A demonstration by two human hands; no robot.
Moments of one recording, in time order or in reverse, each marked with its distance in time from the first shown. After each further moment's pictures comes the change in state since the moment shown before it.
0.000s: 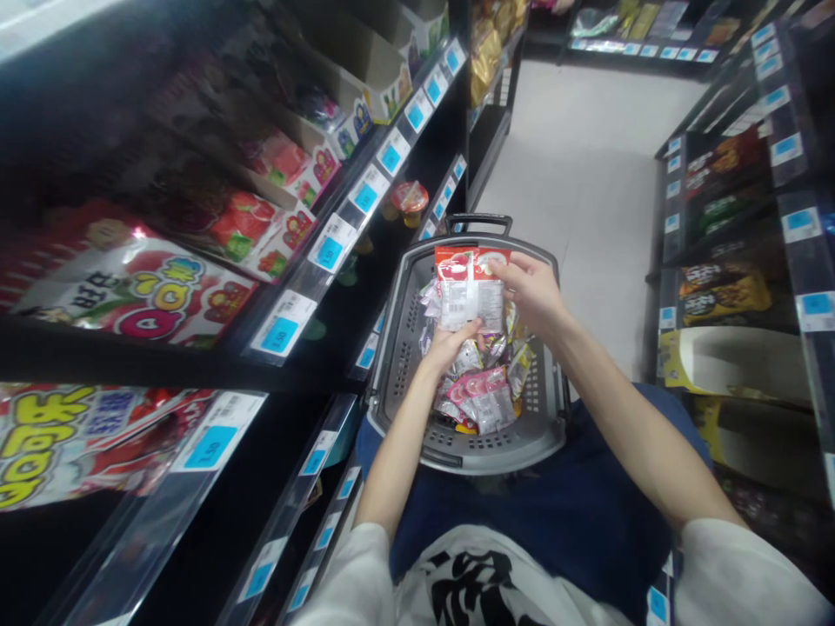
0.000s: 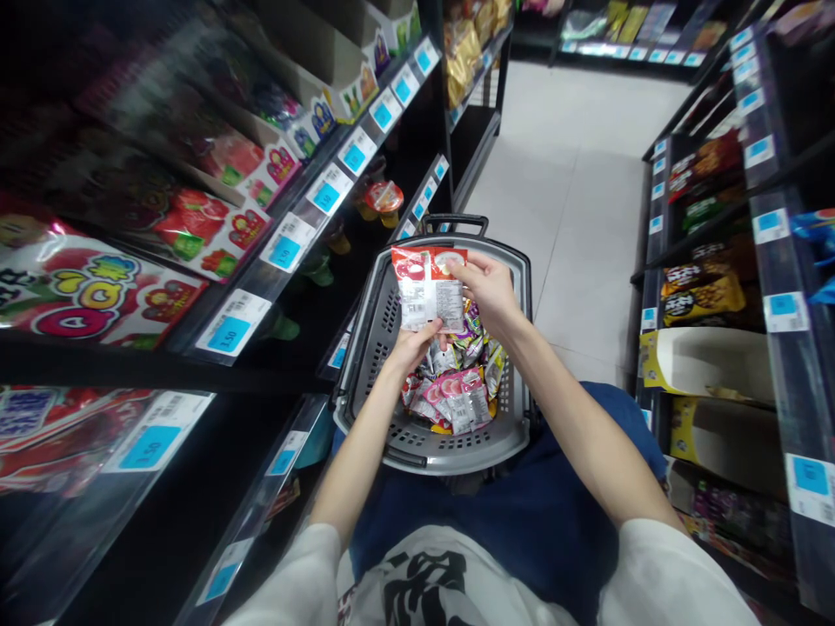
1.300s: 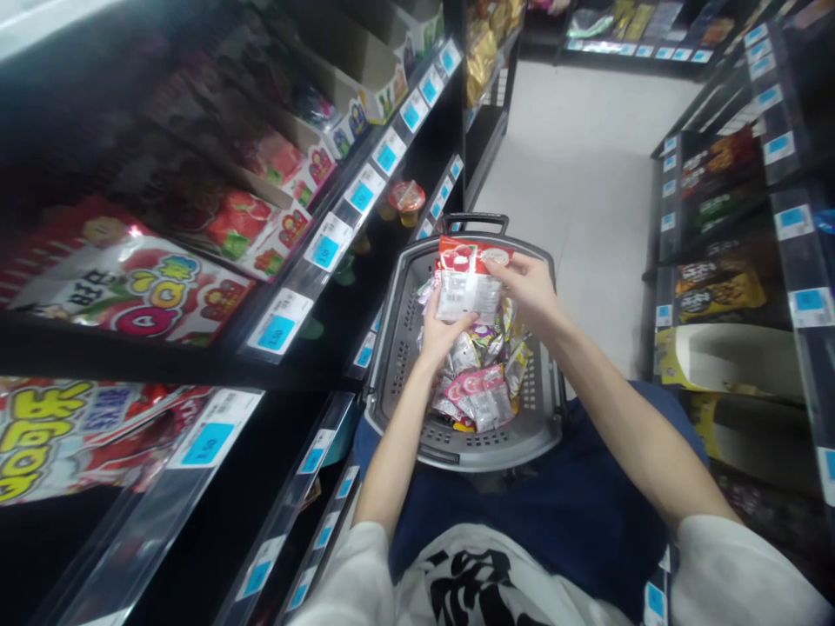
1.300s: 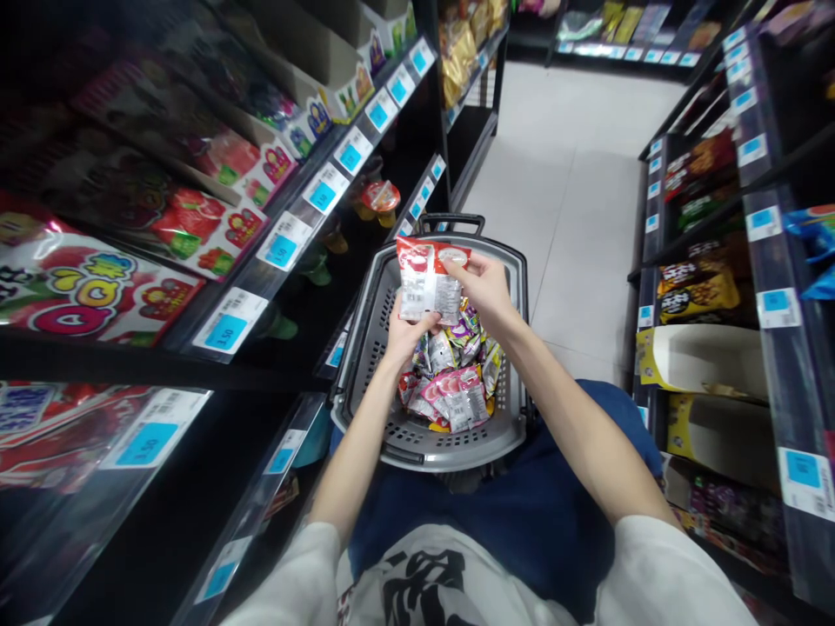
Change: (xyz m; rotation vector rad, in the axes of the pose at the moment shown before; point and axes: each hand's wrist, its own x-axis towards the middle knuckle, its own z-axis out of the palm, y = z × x) left_hand 0.006 0.009 0.002 0.132 0.292 0.147; right_hand -0.003 -0.002 0.002 -0.112 0.042 -0.062
